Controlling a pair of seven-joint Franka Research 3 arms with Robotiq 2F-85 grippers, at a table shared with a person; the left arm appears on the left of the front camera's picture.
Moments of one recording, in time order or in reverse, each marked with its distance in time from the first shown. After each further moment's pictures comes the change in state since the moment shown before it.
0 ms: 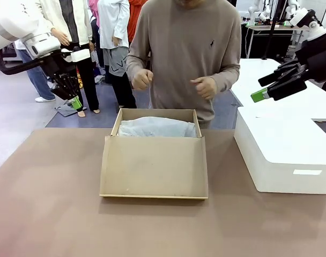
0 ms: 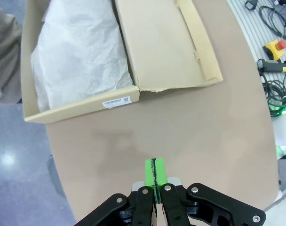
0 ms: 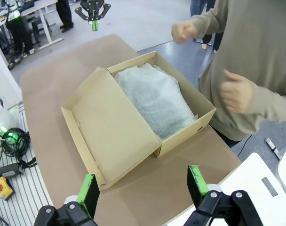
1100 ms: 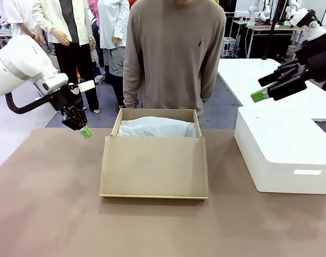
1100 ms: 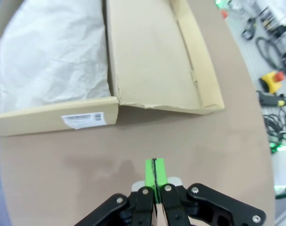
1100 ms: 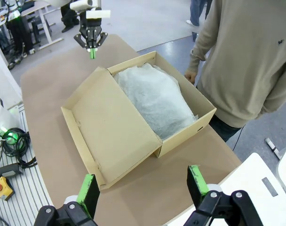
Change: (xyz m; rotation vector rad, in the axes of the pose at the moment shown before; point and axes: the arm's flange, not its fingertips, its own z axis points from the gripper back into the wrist) left arm -0.042 -0.009 -0.111 -0.105 -0.182 0.146; right arm 0.000 0.000 0.000 0.000 0.000 0.000
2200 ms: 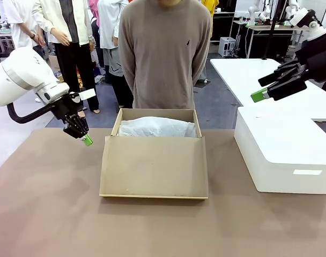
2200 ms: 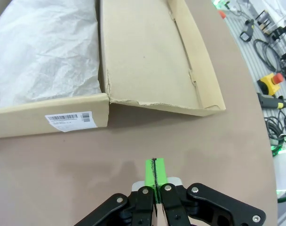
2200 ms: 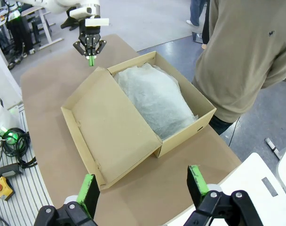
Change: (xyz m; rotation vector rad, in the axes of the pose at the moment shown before) left arm -0.015 0.003 -0.024 -0.033 -0.023 0.007; right arm 0.000 0.000 0.000 0.000 0.000 0.000
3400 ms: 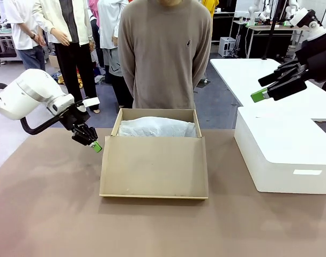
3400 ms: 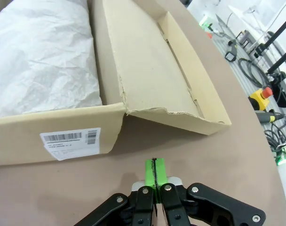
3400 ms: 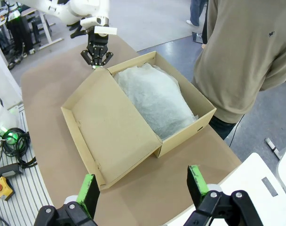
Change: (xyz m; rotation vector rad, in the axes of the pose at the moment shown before) left arm -0.024 0.039 -0.044 -0.135 -0.178 -0.029; right arm 0.000 0.000 0.000 0.000 0.000 0.000
